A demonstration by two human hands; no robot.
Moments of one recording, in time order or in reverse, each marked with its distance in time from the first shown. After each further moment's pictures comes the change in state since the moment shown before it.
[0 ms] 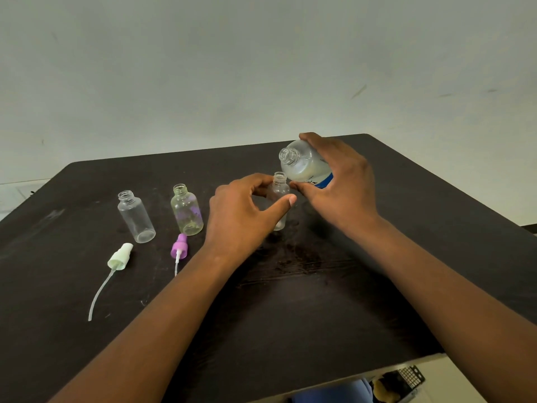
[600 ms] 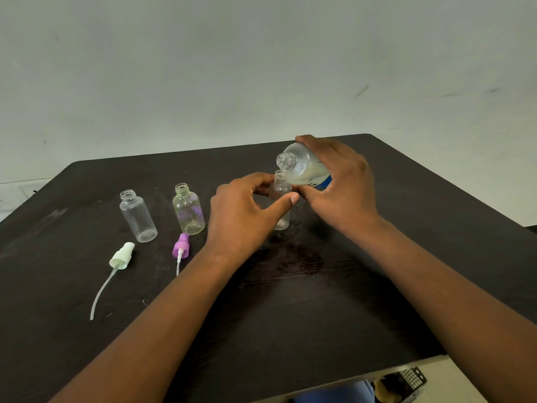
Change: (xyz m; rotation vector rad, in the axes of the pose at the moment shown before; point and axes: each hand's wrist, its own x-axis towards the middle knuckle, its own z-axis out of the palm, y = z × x) left_hand 0.001 -0.001 0.000 -0.026 0.003 -0.008; right_hand -0.001 0.001 0.003 -0.017 -0.007 -0.053
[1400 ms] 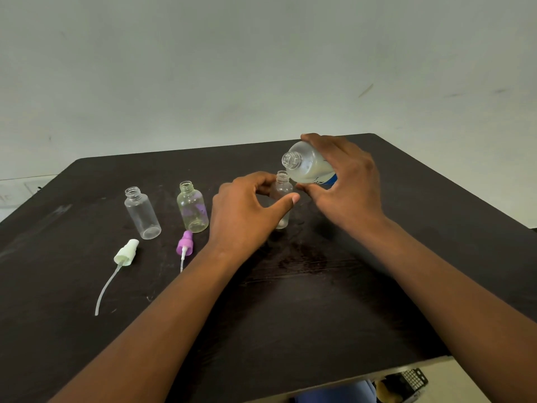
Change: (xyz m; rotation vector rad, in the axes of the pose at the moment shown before) left_hand -0.001 0.003 -0.005 0.044 -0.005 -0.031; right_hand 0.001 0.003 0.002 -0.008 0.011 -0.021
